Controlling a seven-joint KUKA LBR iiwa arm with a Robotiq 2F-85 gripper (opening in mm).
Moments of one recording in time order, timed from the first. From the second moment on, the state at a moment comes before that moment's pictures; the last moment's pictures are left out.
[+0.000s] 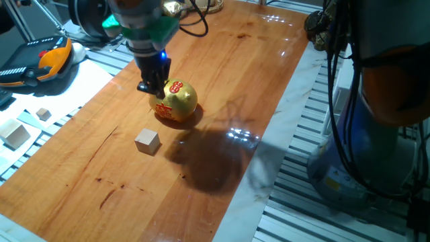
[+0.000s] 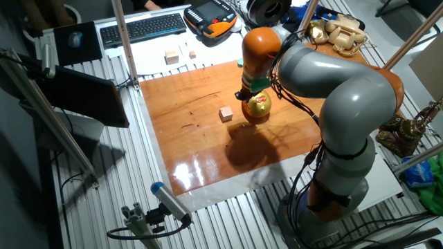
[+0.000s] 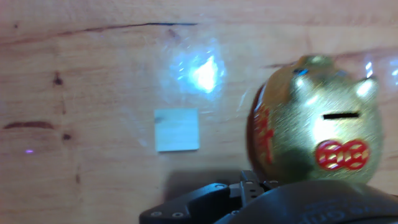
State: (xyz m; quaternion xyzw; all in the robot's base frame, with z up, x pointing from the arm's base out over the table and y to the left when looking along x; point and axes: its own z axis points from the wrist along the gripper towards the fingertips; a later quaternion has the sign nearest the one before) arm 0.507 0.105 0.180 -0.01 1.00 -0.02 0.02
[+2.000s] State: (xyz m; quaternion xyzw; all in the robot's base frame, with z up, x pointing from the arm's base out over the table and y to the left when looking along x) arm 0.503 0.135 0.161 -0.04 1.00 0.00 0.02
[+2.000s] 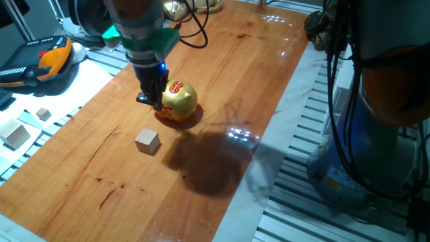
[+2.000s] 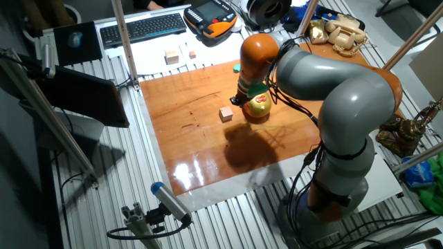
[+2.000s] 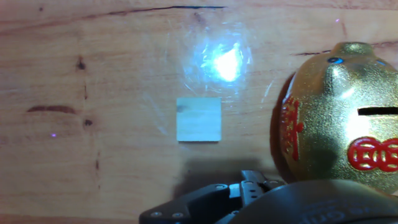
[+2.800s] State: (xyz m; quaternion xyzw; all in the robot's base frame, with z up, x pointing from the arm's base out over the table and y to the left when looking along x) arm 0.506 0.156 0.110 -0.03 1.00 0.01 0.02
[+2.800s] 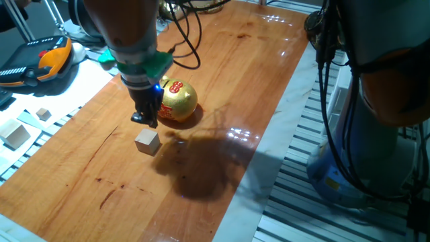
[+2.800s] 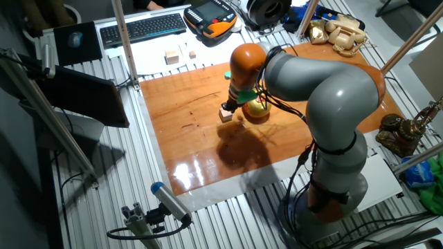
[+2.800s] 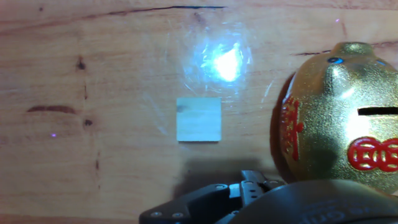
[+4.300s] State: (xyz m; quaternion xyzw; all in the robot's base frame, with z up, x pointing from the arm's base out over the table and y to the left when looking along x) arm 0.495 0.161 0.062 -0.01 1.00 0.00 0.04
